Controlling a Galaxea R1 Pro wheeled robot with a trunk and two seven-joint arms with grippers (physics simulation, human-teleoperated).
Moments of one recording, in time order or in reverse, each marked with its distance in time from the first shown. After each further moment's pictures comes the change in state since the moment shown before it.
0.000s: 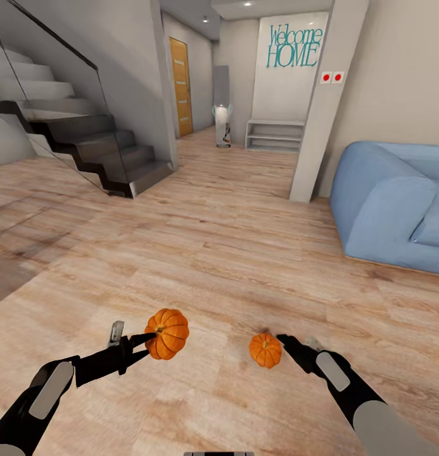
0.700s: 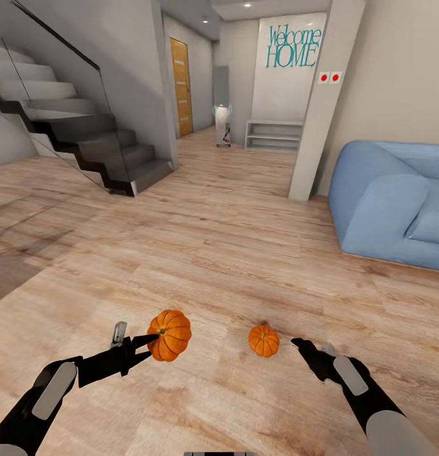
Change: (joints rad) left arm 0.000 -0.007 -0.014 0.002 0.002 0.001 0.004; right arm 0.046 -0.018 -0.208 -0.065 0.040 0.091 -0.050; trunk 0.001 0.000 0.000
